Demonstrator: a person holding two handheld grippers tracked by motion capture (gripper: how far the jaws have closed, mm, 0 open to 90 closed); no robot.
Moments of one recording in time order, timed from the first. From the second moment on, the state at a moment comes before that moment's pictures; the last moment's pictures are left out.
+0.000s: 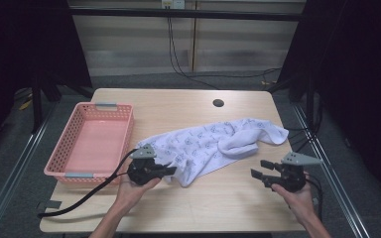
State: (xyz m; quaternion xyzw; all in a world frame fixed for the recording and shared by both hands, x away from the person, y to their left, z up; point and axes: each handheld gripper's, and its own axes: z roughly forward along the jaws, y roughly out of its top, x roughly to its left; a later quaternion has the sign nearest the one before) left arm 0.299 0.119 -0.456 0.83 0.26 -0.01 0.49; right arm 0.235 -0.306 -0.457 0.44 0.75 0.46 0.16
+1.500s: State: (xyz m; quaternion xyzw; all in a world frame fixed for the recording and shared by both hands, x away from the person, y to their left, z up) left arm 0.317 0.156 -0.466 0.81 0.34 0.03 0.47; right arm 0.292 -0.232 -0.446 0.36 0.82 0.42 0.15
